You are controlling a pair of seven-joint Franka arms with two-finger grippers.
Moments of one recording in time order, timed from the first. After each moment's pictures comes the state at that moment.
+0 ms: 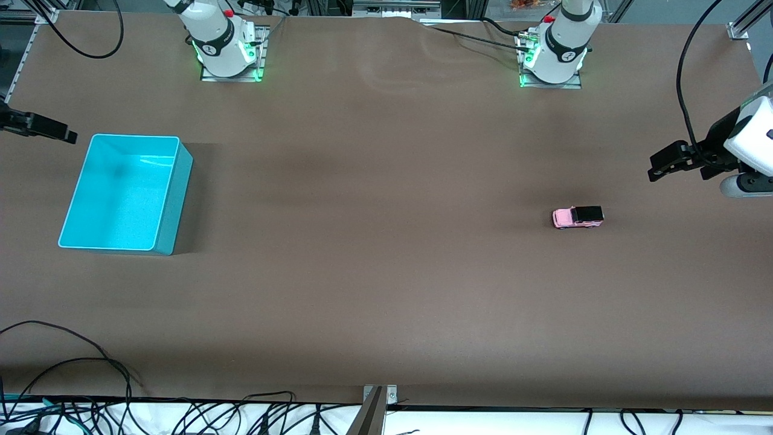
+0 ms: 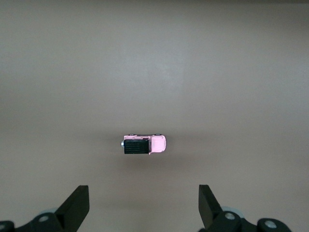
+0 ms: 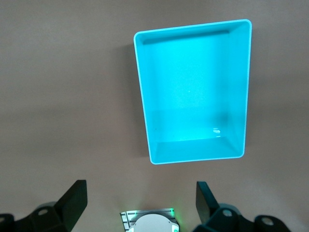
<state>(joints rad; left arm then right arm) 0.08 0.11 -0.11 -1.50 0.00 1.60 -0.09 -0.15 0.06 -0.04 -1.59 0.02 1.44 -0.02</state>
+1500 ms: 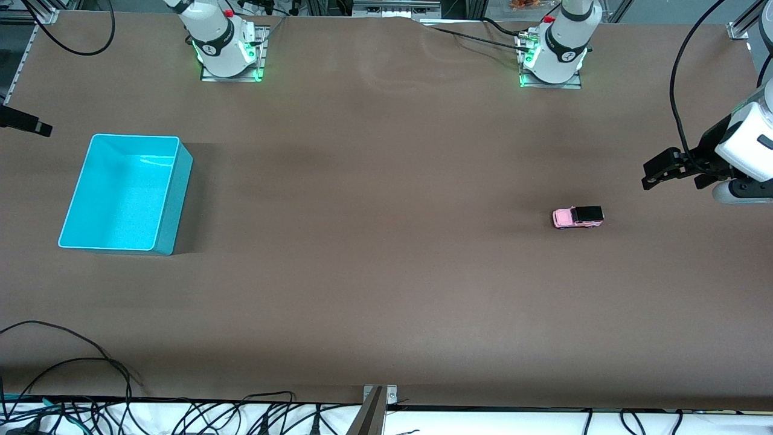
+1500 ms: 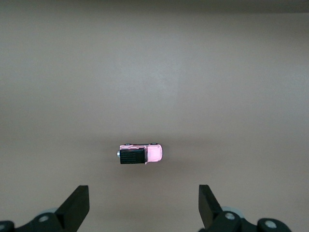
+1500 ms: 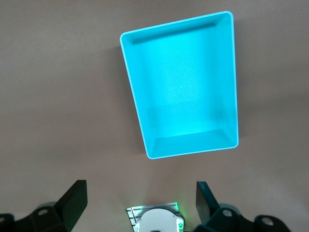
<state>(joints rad) 0.07 0.12 -0.12 -1.50 0.00 1.64 -0.09 -0.15 0.06 -0.12 -1.55 0.04 1.40 -0.02</state>
